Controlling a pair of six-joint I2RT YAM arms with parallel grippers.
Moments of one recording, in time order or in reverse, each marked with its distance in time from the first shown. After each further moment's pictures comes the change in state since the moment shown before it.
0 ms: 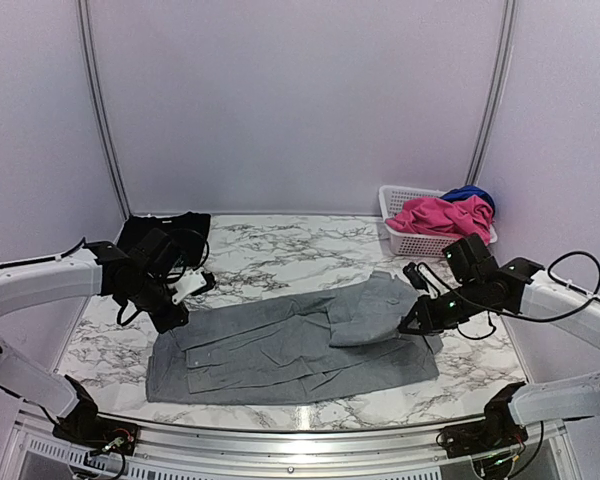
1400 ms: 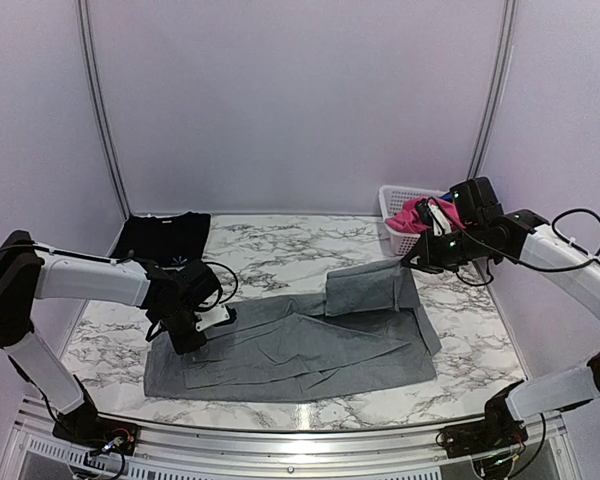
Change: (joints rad) left arm -0.124 0.260 0.008 0.050 -0.090 0.002; right arm -0.086 0.159 0.336 0.011 0.103 0.063
